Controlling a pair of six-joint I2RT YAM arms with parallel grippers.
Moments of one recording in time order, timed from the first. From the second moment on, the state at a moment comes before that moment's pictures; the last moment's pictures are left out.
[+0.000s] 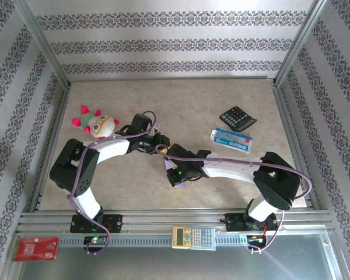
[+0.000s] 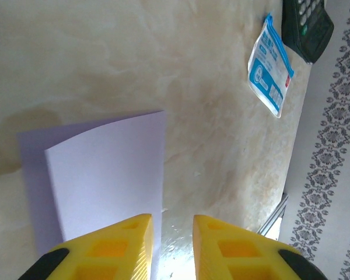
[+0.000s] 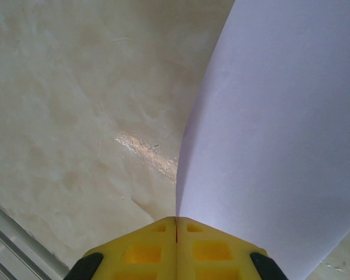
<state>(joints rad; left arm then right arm) -0.45 1.73 0.94 -0.07 0.62 -0.88 0.98 1.59 0.92 -0.46 -0.18 0.55</state>
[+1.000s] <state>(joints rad) -0.47 1.95 1.07 -0.19 0.64 -0.73 0.95 1.60 0.86 -0.36 -0.19 0.55</state>
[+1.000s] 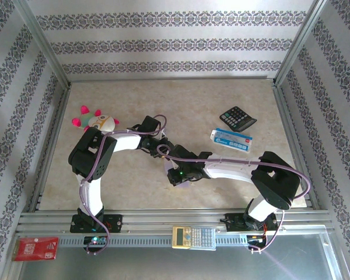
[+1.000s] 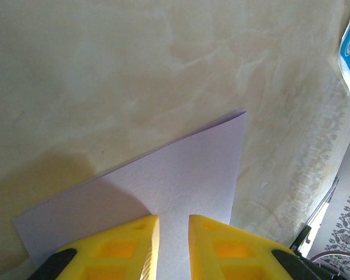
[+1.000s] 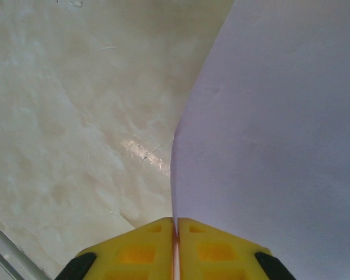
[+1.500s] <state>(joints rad) -0.47 1.97 1.10 -0.21 0.66 -0.66 0.80 1.58 0.83 -0.31 -0.33 0.55</state>
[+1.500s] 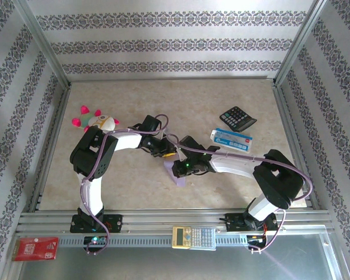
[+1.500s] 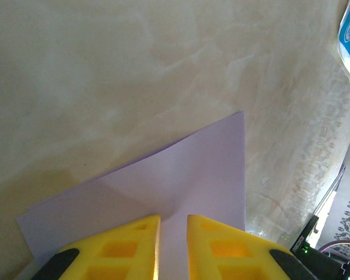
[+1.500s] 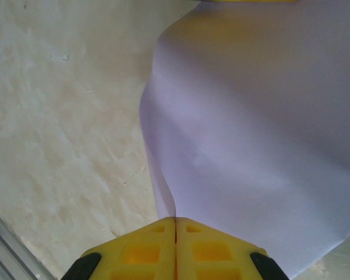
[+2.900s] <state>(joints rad) -0.47 1.98 1.12 -0.26 0.66 -0.61 0.67 1.63 0.86 -0.36 -0.51 0.41</state>
